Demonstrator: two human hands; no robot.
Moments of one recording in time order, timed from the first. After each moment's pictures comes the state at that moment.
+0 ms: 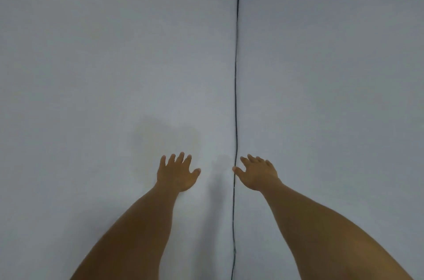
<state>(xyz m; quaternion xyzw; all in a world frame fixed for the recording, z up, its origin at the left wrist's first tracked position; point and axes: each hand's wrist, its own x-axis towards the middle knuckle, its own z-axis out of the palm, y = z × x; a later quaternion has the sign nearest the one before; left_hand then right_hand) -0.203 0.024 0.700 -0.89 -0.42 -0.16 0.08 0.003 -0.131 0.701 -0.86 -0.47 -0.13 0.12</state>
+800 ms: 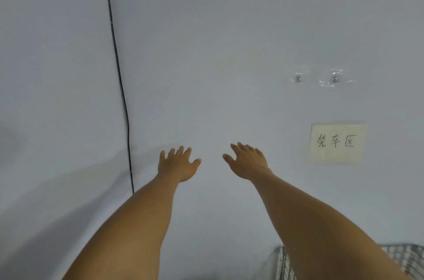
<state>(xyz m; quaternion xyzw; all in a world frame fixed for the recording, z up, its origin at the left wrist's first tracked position) 0.061 0.008 0.635 -0.99 -0.08 -0.08 -0.03 0.102 -0.220 0.635 -0.97 -0.15 -0.13 0.10</state>
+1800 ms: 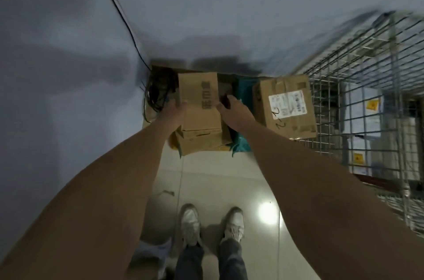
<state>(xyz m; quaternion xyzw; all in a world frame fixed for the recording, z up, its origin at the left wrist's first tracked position) 0.047 0.062 -0.090 -0.77 -0.38 0.28 -0.43 0.105 -0.128 -0.087 -0.90 -0.01 0.37 0.25</state>
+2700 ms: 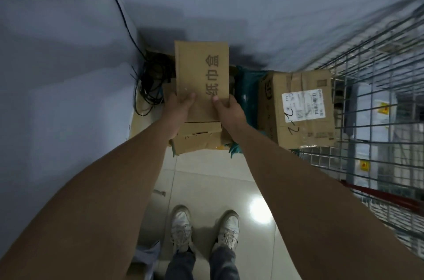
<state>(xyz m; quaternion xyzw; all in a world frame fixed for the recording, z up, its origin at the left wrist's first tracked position) 0.054 0.061 -0.194 -0.62 -0.40 0.17 -0.66 0.098 -0.105 -0.162 -0.80 0.15 0.34 0.47</state>
